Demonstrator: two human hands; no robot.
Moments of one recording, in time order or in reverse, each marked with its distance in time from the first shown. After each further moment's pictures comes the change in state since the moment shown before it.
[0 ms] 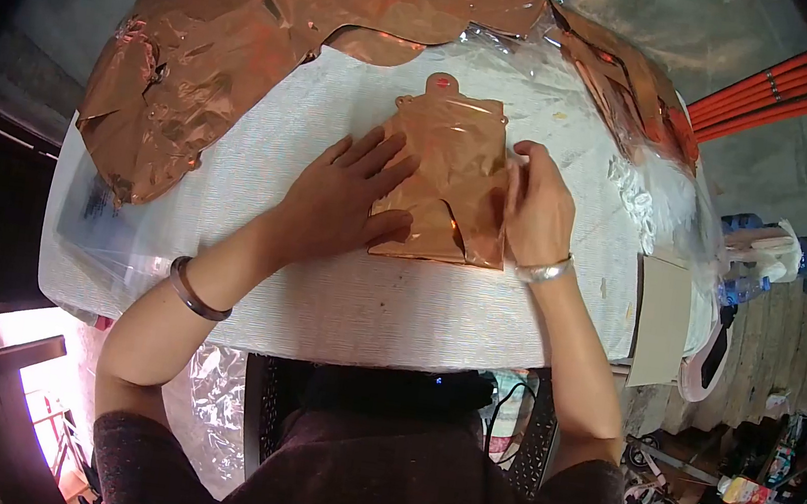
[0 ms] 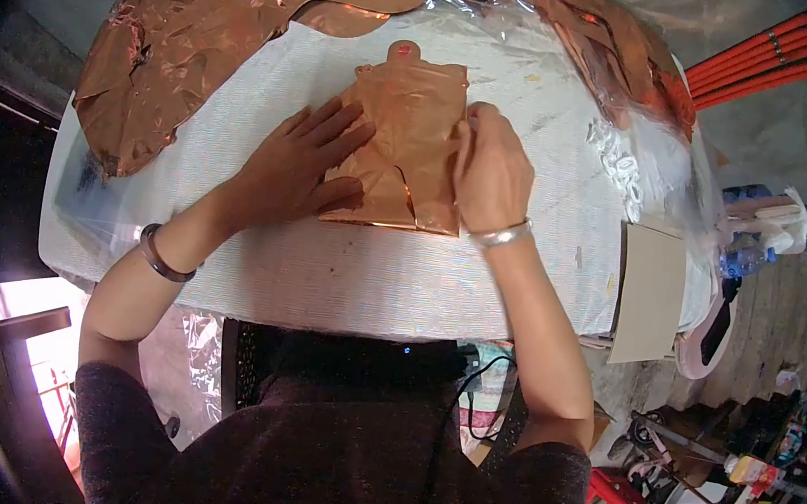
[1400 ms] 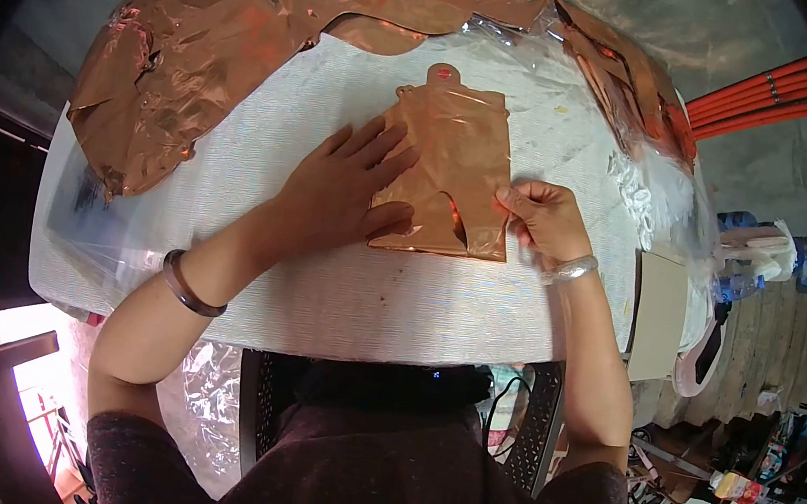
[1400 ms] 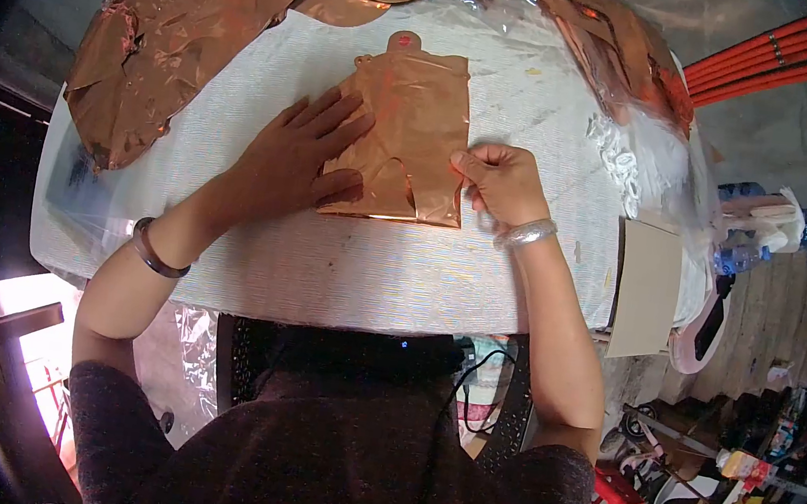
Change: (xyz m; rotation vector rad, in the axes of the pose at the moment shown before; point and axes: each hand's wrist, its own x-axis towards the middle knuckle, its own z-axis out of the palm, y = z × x) left_hand -0.001 -0.001 0.002 0.009 -0.001 -0.011; right_hand -0.007 0.027 -0.012 0.808 -0.456 0.658
